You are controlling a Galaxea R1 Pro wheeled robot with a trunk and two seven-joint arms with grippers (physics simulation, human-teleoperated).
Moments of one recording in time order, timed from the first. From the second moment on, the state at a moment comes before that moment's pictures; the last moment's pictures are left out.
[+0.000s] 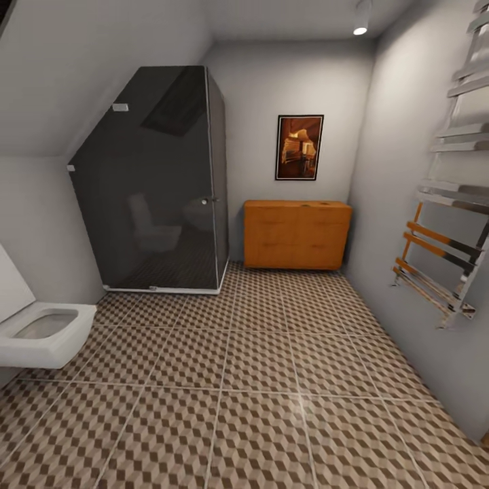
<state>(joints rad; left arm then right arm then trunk) -0.18 0.02 -0.12 -0.02 0.35 -0.14 0.15 -0.12 -0.03 -0.13 0.03 0.13 -0.22 -0.11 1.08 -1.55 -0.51</state>
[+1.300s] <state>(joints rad) -0.18 0.02 -0.11 -0.02 0.35 -0.07 0.15 -0.12 -0.03 -0.13 0.03 0.13 -0.22 -0.10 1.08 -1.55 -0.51</state>
